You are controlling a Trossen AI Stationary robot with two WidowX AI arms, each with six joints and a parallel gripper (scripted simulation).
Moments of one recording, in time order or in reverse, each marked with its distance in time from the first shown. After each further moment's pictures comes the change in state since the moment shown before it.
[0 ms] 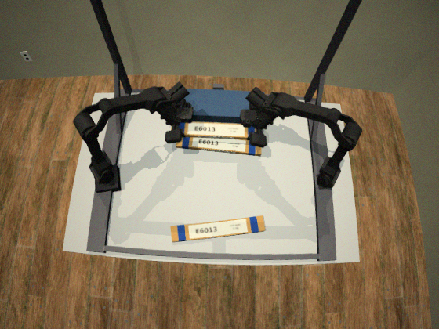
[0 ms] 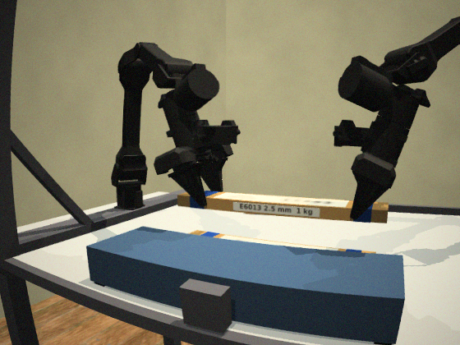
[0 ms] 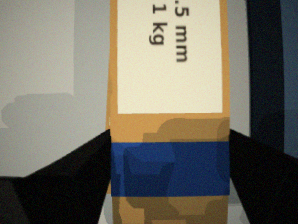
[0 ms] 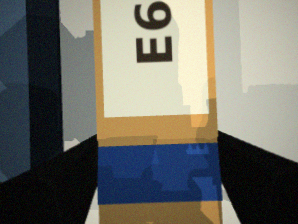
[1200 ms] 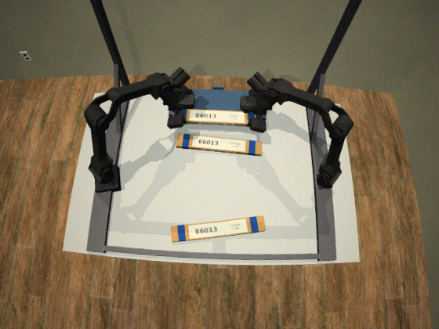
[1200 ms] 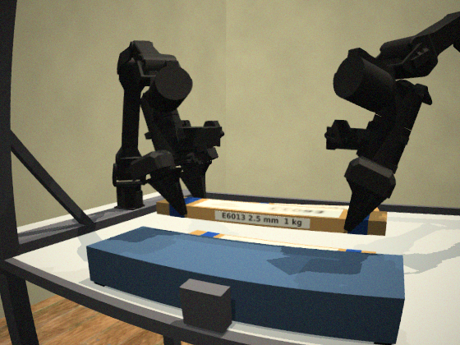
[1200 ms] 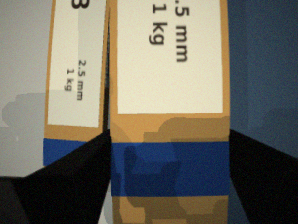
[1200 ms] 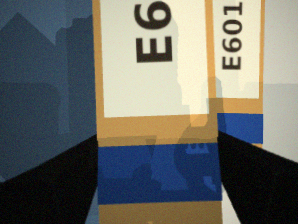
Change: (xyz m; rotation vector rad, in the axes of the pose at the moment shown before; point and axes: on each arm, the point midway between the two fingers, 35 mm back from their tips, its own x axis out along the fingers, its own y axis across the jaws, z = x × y) left arm 0.001 -0.063 -0.002 0.001 0.004 0.004; right arm 0.002 0.063 0.000 -0.001 0.003 -0.004
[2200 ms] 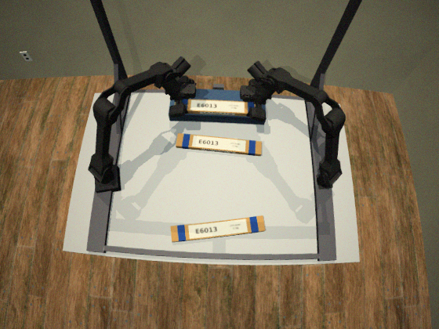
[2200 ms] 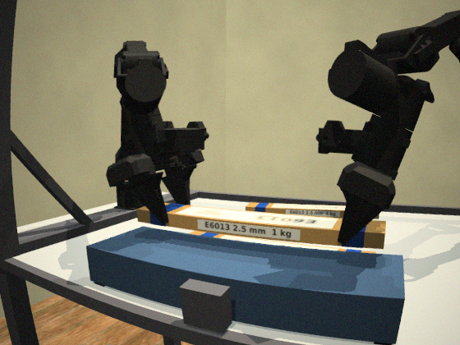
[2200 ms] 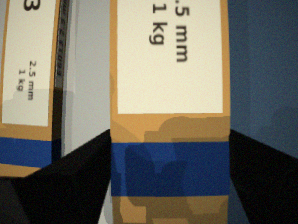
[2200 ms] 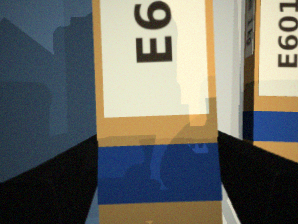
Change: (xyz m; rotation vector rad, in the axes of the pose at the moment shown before) left arm 0.001 -0.051 -0.001 0.001 0.004 0.004; right arm 0.002 0.051 0.000 -0.002 0.003 -0.004
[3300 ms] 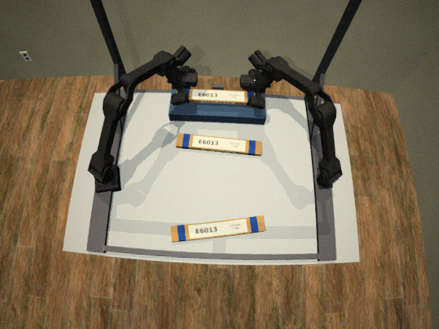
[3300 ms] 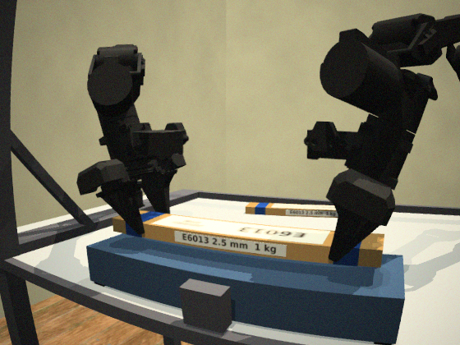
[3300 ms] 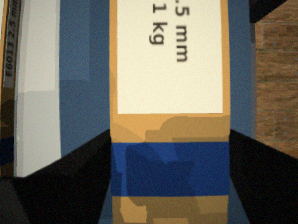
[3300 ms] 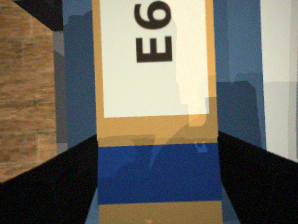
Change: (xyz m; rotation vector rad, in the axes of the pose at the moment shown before) left arm 0.001 -0.057 -0.002 0.002 0.003 0.004; right arm 0.002 0.057 0.000 -0.002 0.002 -0.004
